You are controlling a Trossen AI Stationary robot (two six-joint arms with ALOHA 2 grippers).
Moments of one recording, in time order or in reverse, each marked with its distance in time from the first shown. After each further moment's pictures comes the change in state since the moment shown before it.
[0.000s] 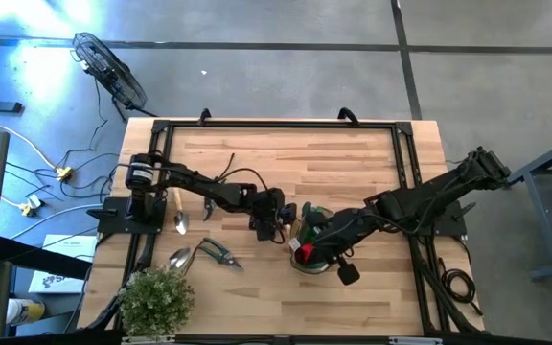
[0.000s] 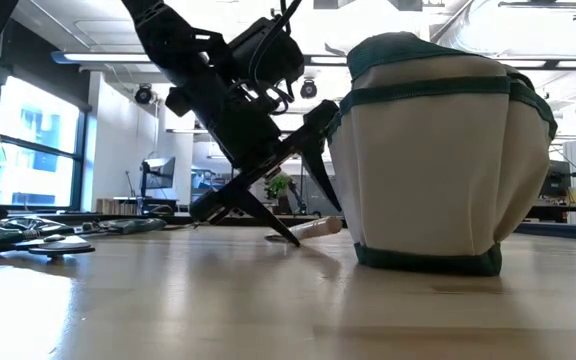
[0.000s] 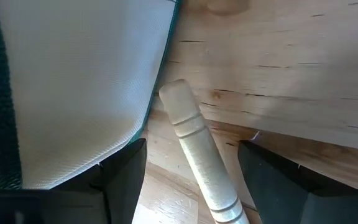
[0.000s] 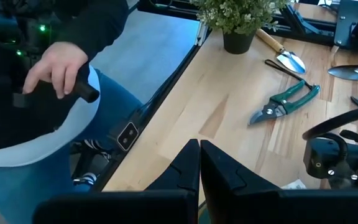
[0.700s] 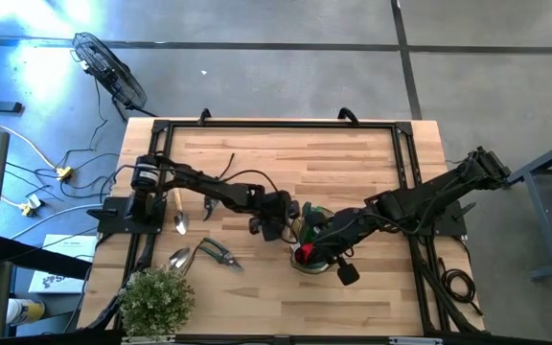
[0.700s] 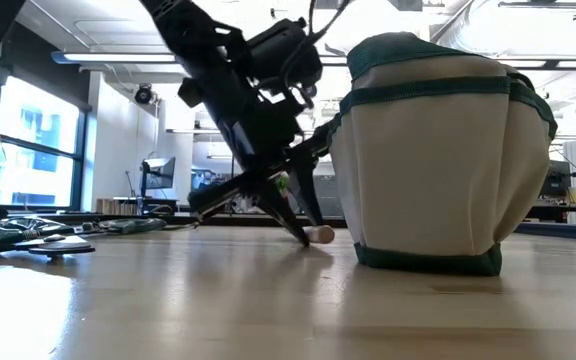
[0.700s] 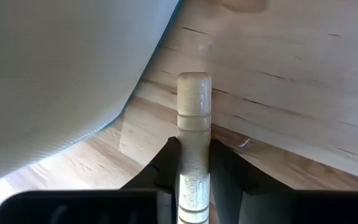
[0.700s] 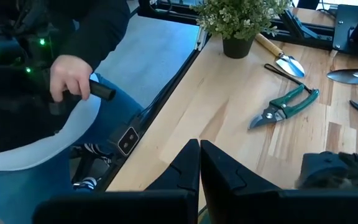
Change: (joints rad) left arm 0.000 0.070 0.105 -0.211 -0.054 -0.218; right arm 0.000 0.000 0.000 0.018 0.003 0.007
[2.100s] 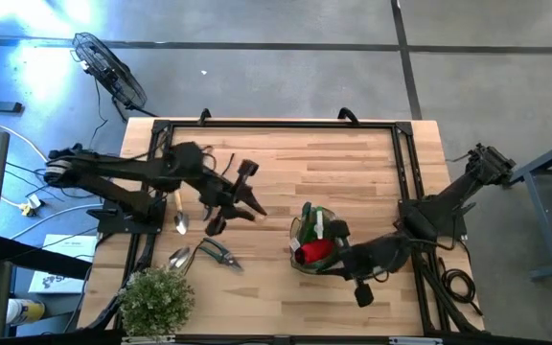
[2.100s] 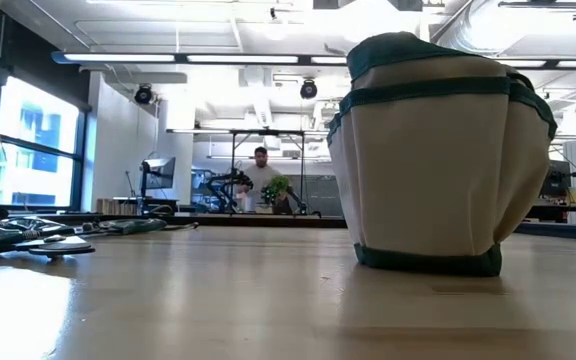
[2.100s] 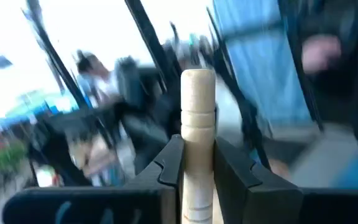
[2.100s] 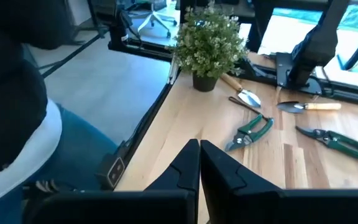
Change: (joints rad) left arm -0.021 -0.767 -0.129 0.527 0.465 -0.958; right arm 0.272 -0.077 0.000 0.030 0.474 0.072
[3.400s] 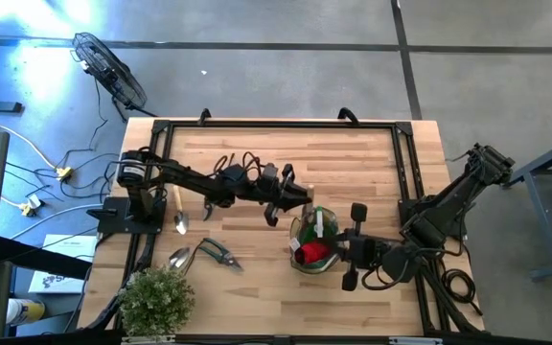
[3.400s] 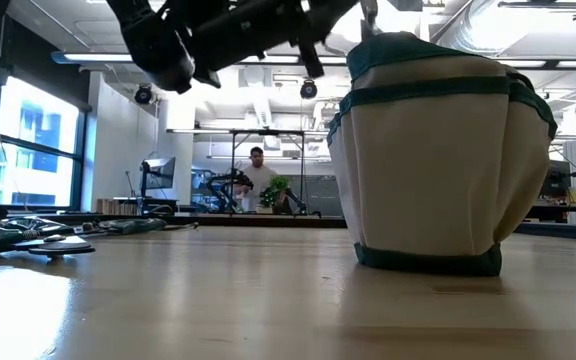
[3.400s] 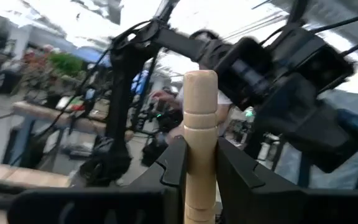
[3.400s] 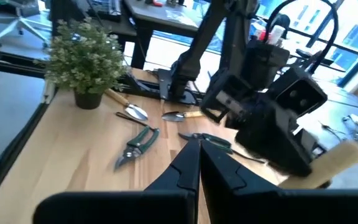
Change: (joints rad) left arm 0.065 0.616 -0.077 0.917 -0.311 -0.787; right arm 0.069 0.001 0.000 0.003 0.577 -0.053
